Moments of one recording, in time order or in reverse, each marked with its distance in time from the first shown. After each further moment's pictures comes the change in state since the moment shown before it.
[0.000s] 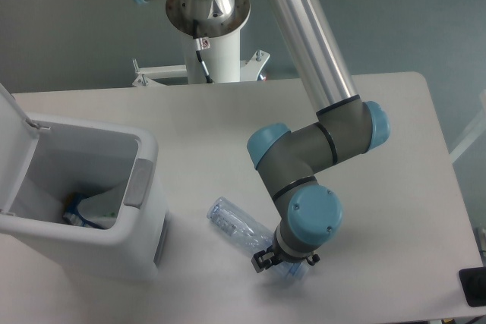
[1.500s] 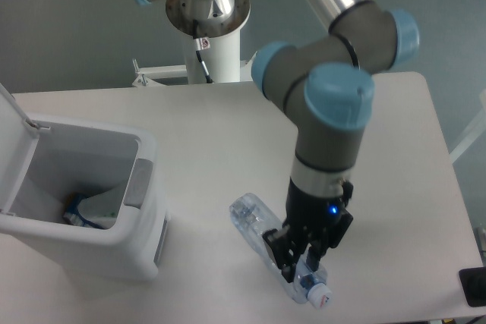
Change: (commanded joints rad) arm 0.015 0.328 0.051 0.319 -0.363 -0.009
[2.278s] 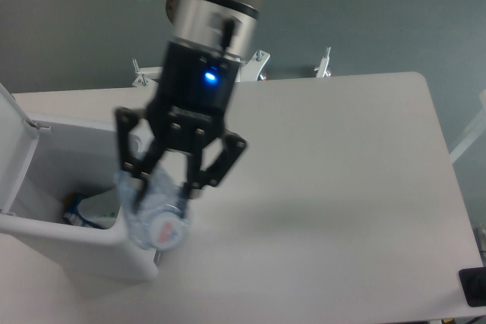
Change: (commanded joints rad) arm -0.161 0.158 -0.041 0.060 -0.178 0.003
